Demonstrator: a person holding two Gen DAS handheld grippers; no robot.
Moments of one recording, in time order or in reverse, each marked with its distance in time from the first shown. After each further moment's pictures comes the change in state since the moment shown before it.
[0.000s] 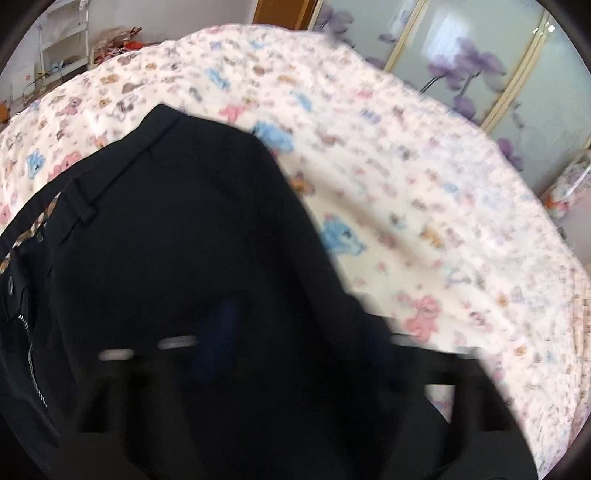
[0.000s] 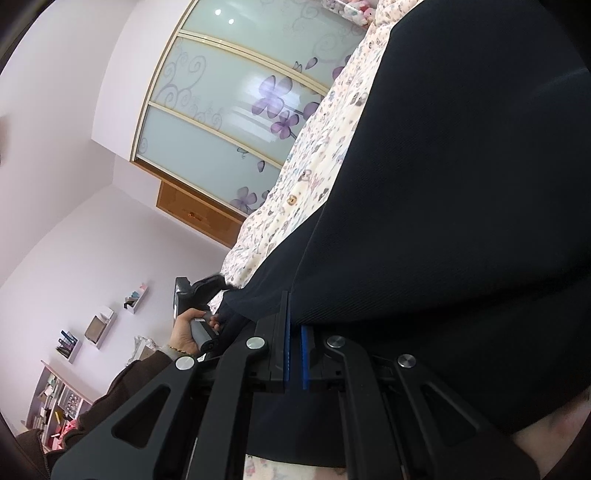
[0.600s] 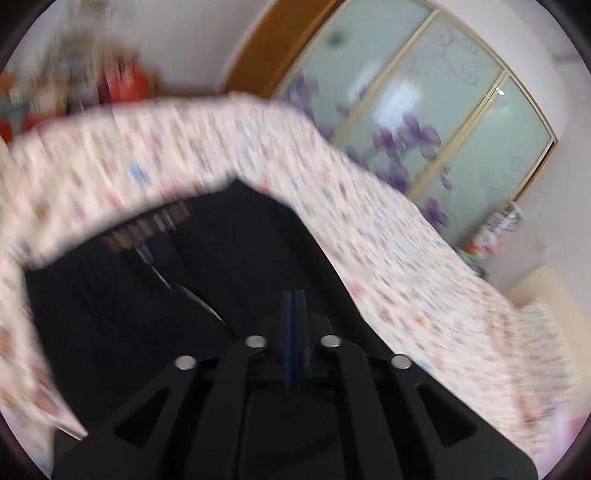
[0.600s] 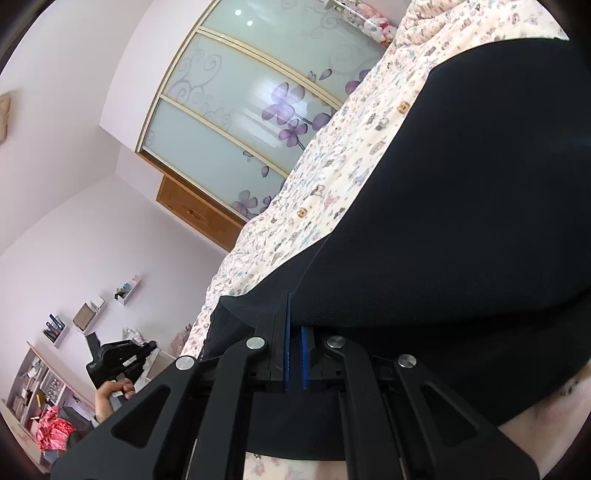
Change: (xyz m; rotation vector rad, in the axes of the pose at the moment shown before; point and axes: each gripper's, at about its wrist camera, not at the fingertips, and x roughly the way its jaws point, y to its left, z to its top) left arm -0.201 0.108 -0.062 -0.056 -0.155 -0.267; right arm -0.006 0.033 0.000 -0.107 -0.043 -0.022
